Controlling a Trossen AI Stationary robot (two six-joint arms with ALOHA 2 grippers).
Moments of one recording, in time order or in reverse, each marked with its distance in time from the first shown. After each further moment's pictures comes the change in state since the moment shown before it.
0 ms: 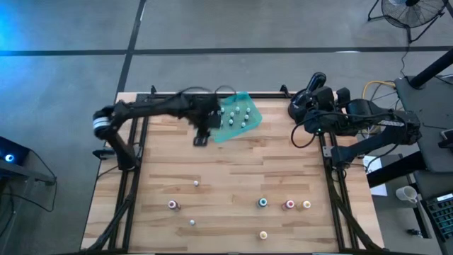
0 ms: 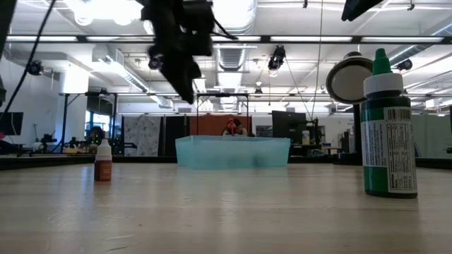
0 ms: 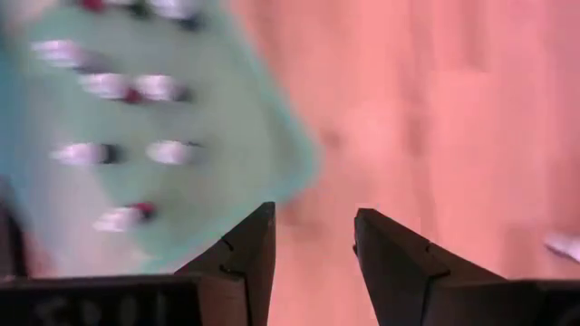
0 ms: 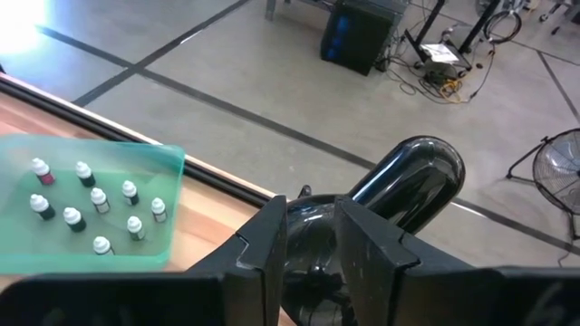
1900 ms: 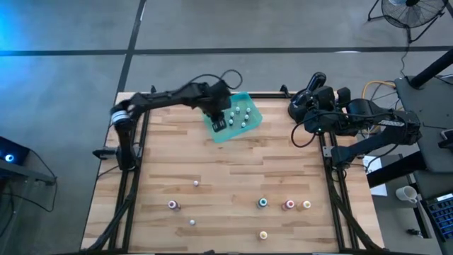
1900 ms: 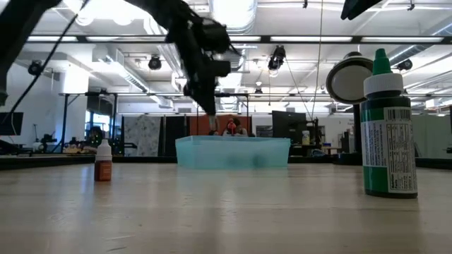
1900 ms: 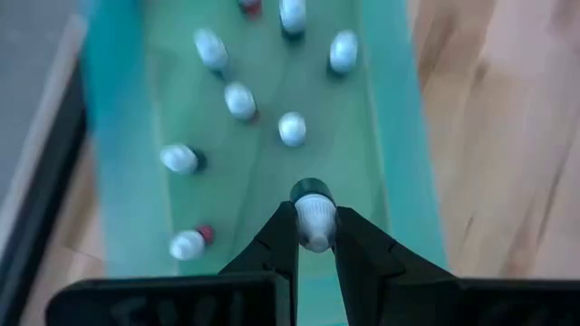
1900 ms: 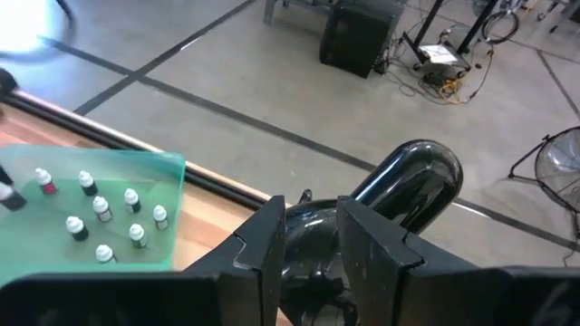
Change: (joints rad) left arm 0.132 0.201 0.166 0.111 -0.043 -0.305; right arm 0.000 0.000 0.005 0.006 0.014 0.010
